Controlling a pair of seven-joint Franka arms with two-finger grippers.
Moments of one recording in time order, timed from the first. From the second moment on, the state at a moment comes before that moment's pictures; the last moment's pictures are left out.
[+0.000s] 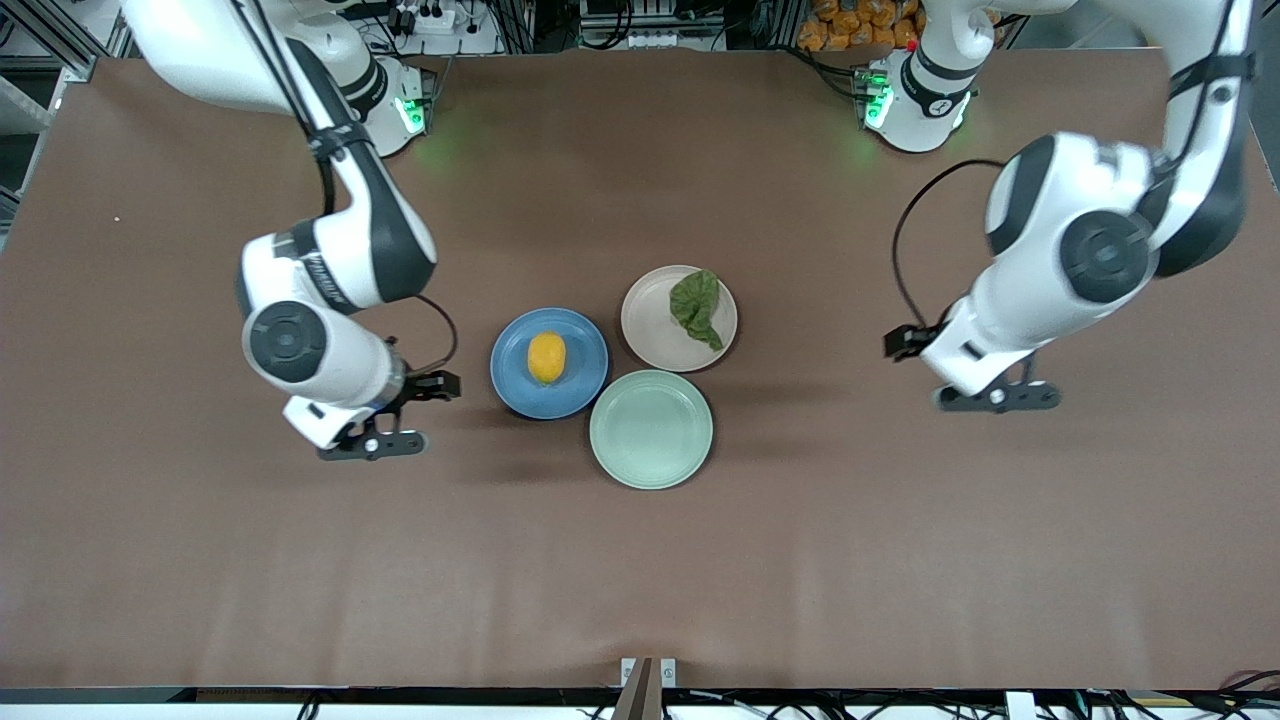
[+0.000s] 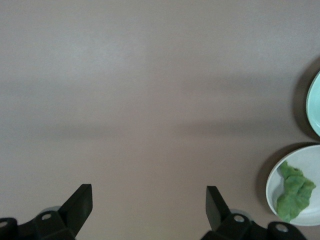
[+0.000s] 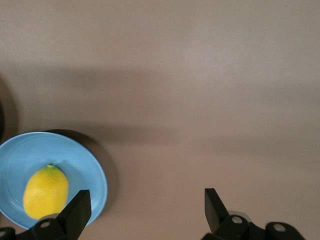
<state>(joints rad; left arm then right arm) -0.21 0.19 -0.04 -1.75 0.00 1.83 -0.24 0.29 0.47 0.01 -1.57 -0.01 1.90 0.19</state>
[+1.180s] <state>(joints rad) -0.14 -0.03 -0.03 -1.64 0.03 1.64 -0.13 0.14 0.25 -0.11 -1.62 -0.02 1.76 -0.09</state>
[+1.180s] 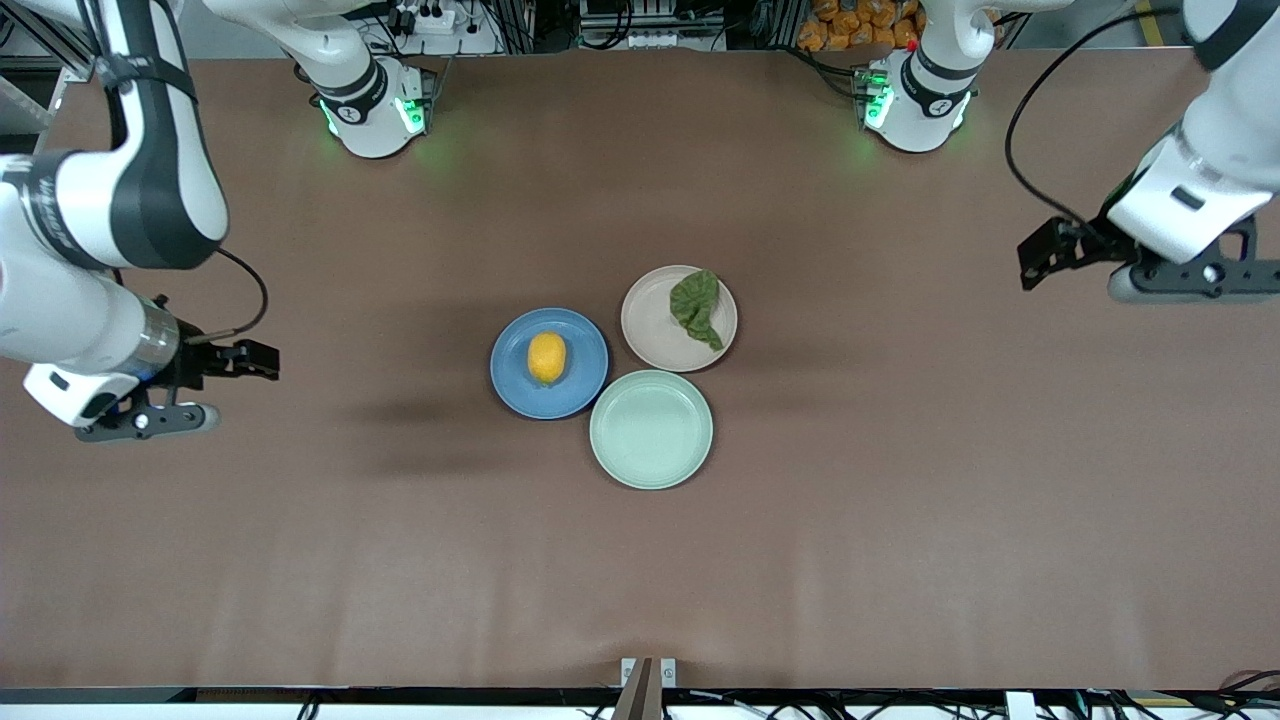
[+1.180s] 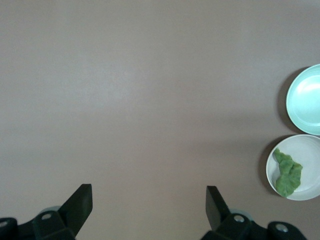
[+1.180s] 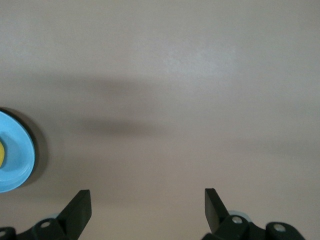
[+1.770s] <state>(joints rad) -0.14 -0.03 -0.10 -1.54 0.04 1.50 -0.12 0.07 0.10 -0.11 -1.62 -0.02 1.64 -0.09</state>
